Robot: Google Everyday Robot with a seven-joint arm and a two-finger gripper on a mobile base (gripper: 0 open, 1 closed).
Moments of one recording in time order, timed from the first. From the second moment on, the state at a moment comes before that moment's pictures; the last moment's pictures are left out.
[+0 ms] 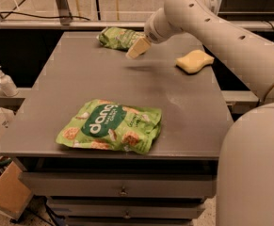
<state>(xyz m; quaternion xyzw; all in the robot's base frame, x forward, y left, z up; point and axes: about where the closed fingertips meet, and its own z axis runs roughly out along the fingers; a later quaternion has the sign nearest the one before) 0.820 -0.033 0.878 -0.48 0.75 0.00 0.45</state>
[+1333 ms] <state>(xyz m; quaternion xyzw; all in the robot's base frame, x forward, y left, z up) 0.884 -0.003 0.823 -0.38 0.79 0.08 0.47</state>
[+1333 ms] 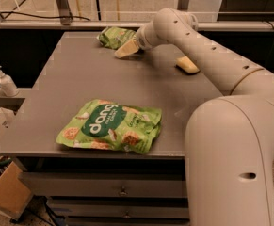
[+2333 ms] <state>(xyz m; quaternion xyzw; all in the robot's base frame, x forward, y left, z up) 0.884 -0.004 0.827 -0.38 0.80 0.08 0.47</state>
